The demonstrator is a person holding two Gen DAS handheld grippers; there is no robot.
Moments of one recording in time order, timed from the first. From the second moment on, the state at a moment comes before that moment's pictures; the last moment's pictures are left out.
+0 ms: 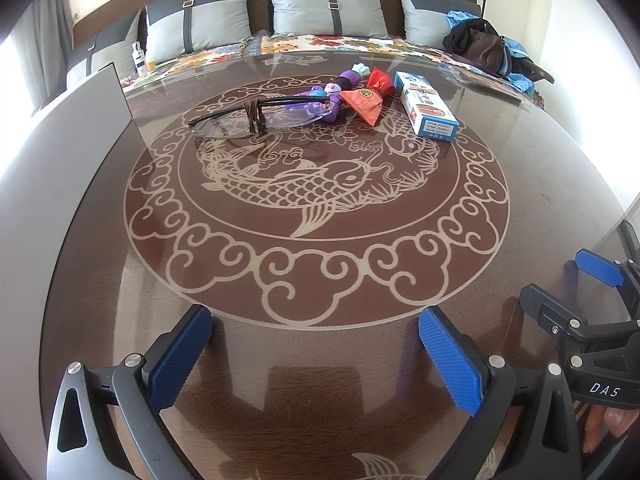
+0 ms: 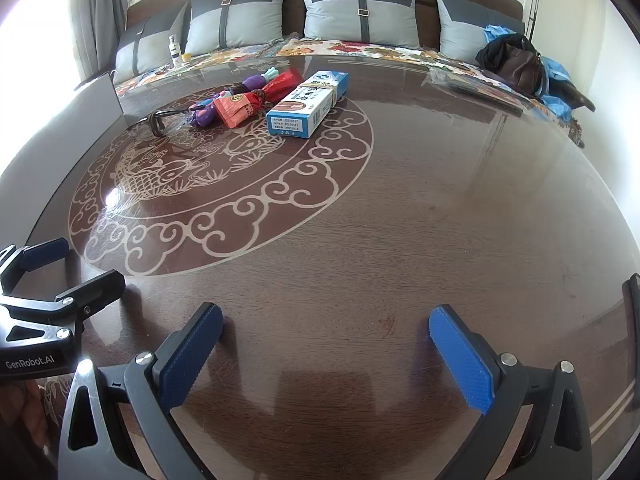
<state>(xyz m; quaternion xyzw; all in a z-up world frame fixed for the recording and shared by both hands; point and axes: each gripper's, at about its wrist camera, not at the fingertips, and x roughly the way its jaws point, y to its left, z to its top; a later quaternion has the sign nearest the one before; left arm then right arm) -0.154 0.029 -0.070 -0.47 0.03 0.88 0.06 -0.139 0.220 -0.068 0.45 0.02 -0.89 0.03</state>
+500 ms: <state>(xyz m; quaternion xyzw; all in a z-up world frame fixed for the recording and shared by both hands) -0.153 0.028 -0.069 -0.47 0.03 0.88 0.07 -0.139 0.220 -0.068 0.45 0.02 -0.89 0.03</state>
